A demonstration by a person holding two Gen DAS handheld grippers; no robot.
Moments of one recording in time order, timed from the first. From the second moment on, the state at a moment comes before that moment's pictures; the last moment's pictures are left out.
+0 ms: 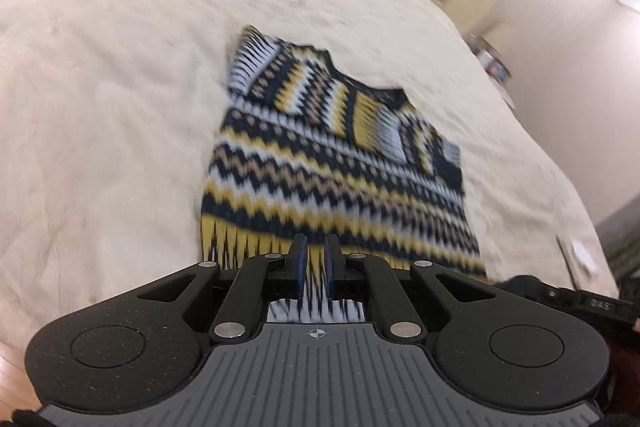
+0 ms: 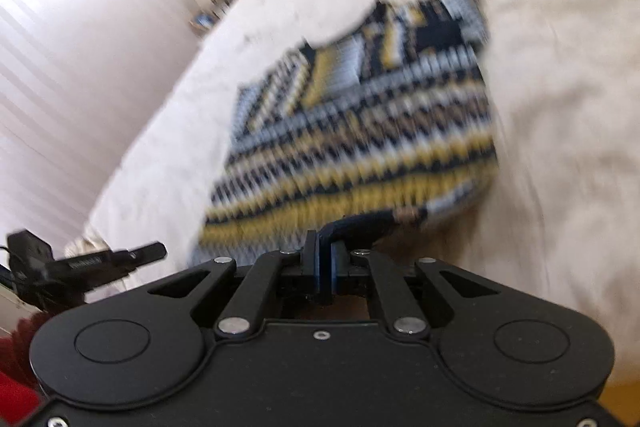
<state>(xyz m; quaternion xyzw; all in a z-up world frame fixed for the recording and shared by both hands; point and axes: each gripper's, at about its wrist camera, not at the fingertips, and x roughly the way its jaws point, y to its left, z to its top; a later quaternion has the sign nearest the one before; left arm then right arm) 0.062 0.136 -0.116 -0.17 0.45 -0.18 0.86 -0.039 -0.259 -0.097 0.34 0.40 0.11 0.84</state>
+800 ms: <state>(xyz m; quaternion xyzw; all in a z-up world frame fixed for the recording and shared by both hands) 0.029 0.087 -0.192 0.15 0.50 -0.17 0.83 0.106 -0.278 -0.116 0.35 0.42 0.11 0.83</state>
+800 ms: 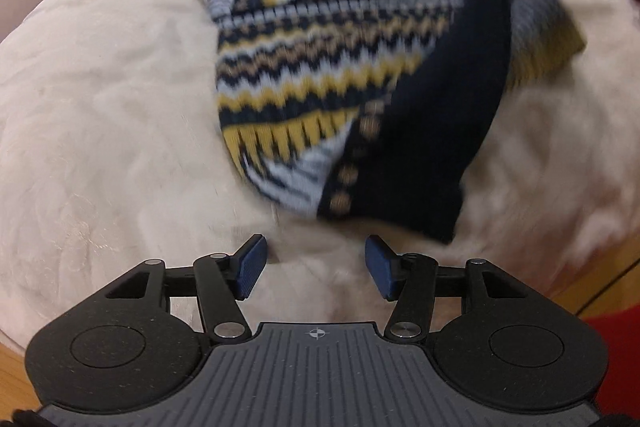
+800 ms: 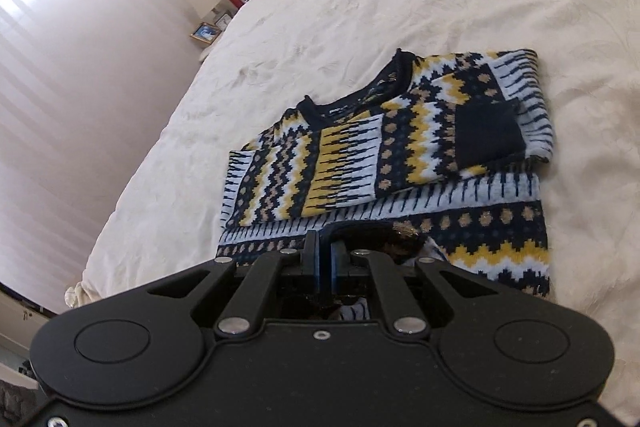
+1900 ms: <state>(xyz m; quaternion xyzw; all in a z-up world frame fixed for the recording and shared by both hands) 0.119 0.090 -0.156 0.13 0.51 -0.14 0.84 0.162 -0.317 -0.174 0.41 0.47 0.07 0.78</state>
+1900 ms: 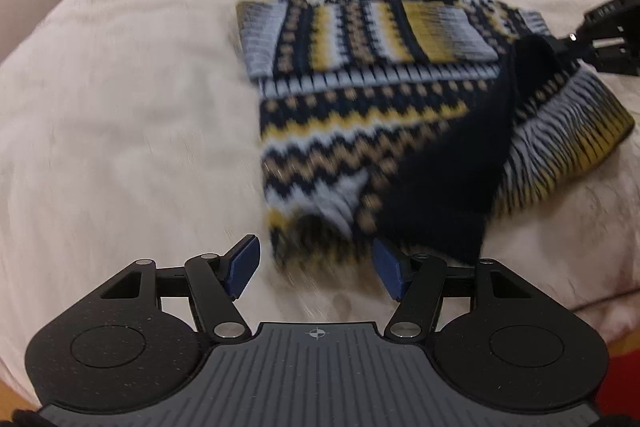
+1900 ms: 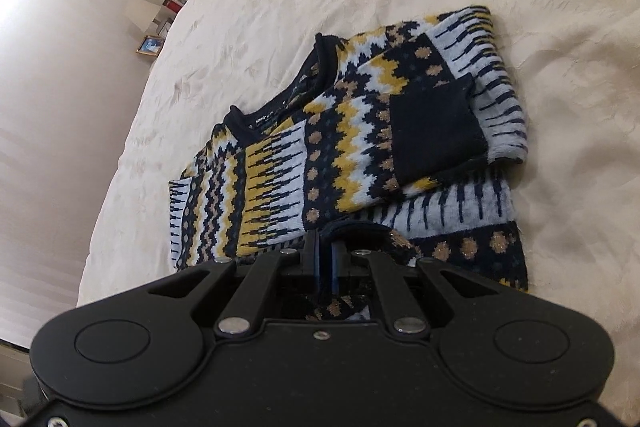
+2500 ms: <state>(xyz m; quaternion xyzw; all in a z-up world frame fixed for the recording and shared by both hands) 0.226 0.072 -0.168 0.10 0.48 -0.17 0.85 0.169 -0.316 -0.178 0.39 0.48 0.05 0.78</state>
